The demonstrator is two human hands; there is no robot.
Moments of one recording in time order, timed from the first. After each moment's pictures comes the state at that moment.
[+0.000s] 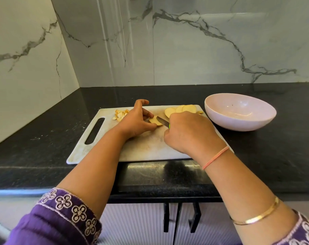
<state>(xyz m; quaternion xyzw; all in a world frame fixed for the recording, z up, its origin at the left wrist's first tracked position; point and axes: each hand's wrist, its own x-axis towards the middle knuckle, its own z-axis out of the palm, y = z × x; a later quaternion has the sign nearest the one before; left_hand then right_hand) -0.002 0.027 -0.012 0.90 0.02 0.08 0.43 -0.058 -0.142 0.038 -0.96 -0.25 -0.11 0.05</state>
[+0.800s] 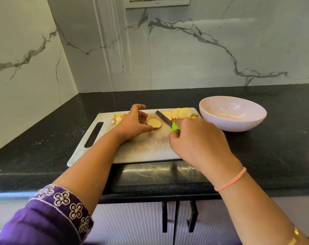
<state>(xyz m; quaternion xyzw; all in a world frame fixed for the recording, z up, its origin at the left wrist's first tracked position) 0.000 0.024 -0.015 0.89 0.01 0.07 0.46 -0.087 -0.173 0.034 -0.95 -0.21 -0.17 0.14</state>
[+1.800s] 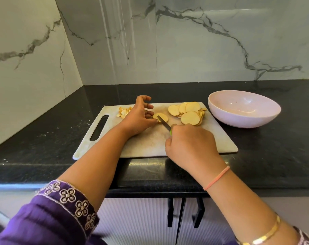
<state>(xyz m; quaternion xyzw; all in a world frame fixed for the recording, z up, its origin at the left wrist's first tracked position) -0.002 0.029 -0.014 0.88 -0.01 0.11 0.46 -0.076 -0.142 0.009 -0.96 -0.24 -0.15 0.07</state>
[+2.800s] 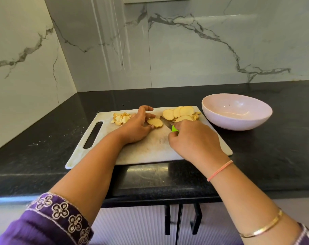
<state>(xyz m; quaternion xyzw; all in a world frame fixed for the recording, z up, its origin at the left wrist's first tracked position) -0.002 0.024 -0.014 0.94 -0.05 0.04 0.35 -0.053 -0.158 0.012 -0.96 -0.17 -0.14 0.18</state>
